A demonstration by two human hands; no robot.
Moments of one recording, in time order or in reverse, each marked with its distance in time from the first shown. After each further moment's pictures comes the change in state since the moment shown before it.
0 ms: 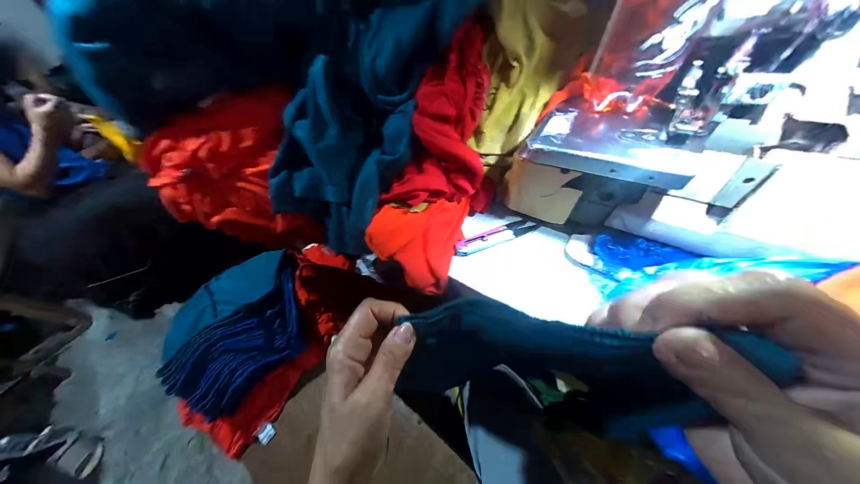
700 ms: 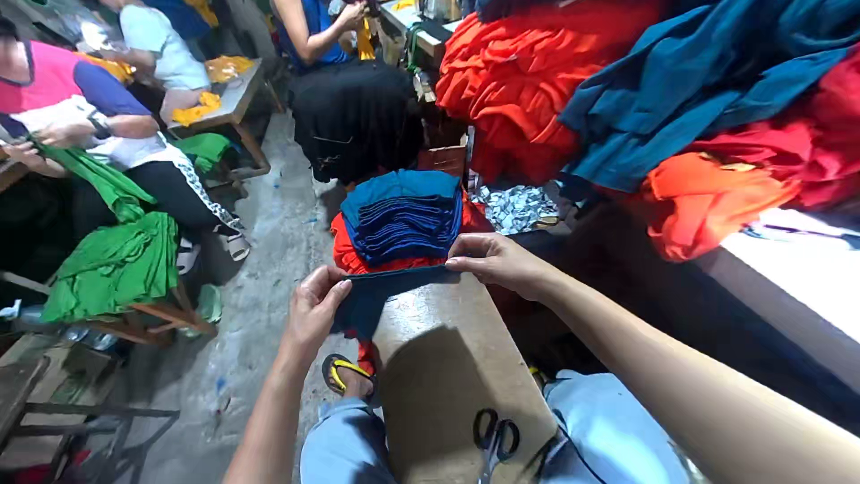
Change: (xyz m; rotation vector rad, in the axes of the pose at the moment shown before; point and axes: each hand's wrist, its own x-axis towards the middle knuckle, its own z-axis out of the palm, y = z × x) left_hand -0.208 0.023 -0.223 0.596 0.557 -0.137; right_hand -0.020 0.021 0.267 0.210 -1.224 0.297
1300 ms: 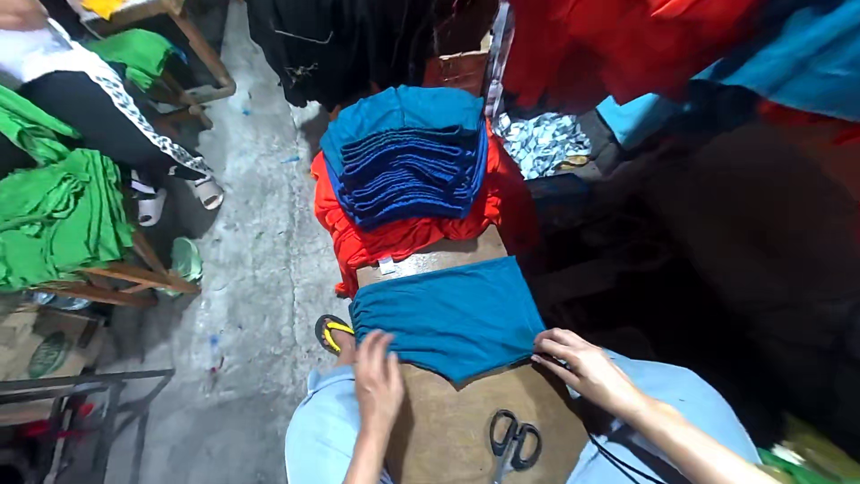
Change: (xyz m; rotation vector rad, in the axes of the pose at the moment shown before) left_hand -0.092 -0.160 0.144 0.404 0.126 -0.187; right_hand -0.137 0.242 0.015 -0.621 0.043 -0.059
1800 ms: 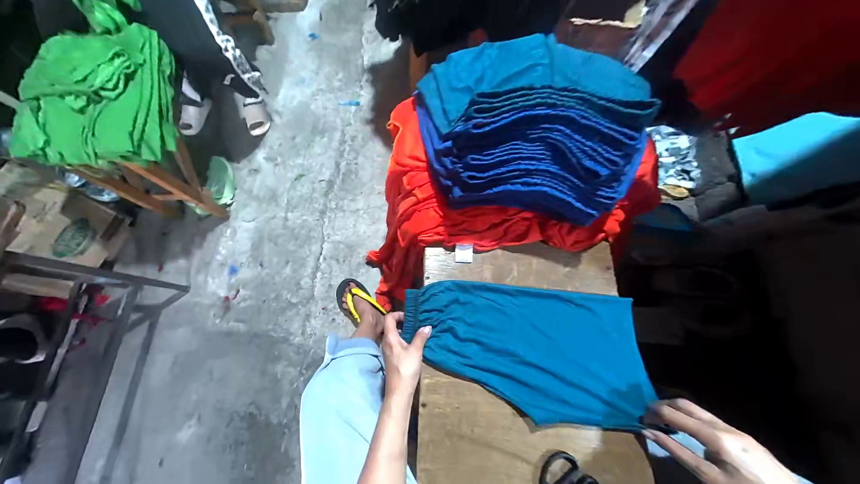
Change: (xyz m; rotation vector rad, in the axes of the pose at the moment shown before) left_hand 0.030 -0.044 0.004 -0.614 0.091 -0.738; right_hand -0.002 -0.007 -0.045 -0.010 -0.384 0.223
